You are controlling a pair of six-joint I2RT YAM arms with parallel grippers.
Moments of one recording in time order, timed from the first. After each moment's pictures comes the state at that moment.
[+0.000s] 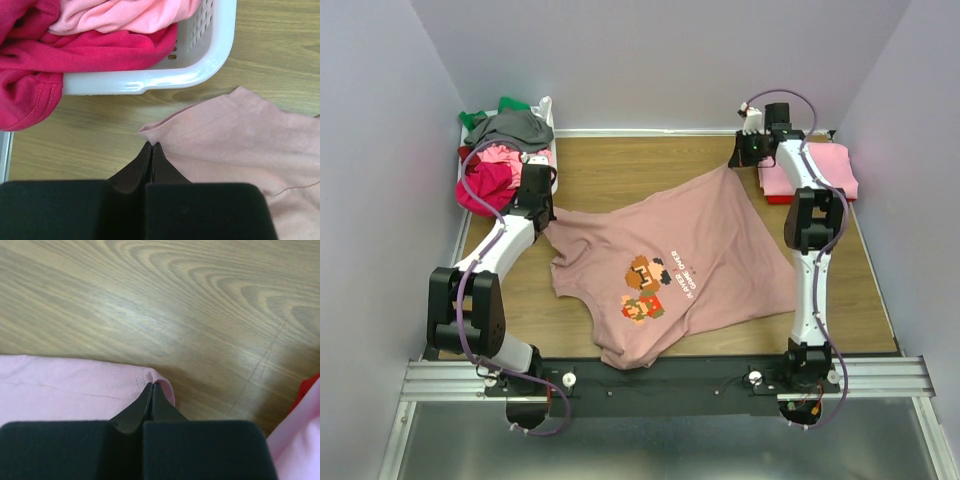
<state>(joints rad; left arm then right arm) -0.12 1.49 1.00 -0.26 -0.33 -0.12 0.02 2.52 2.30 -0.65 -0.50 -0.17</state>
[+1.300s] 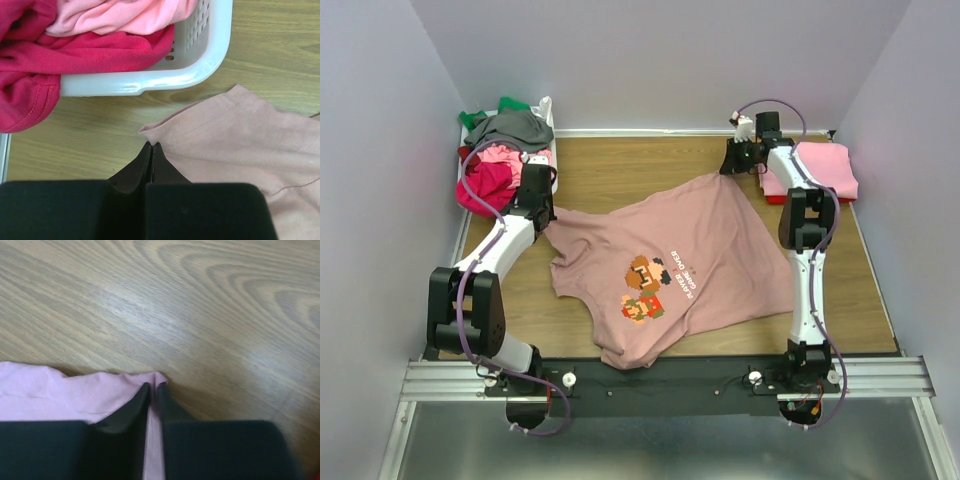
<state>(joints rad) -0.12 1.49 1.00 -0.25 -0.32 -0.12 0.04 2.60 2.29 -0.57 -0.52 -0.16</state>
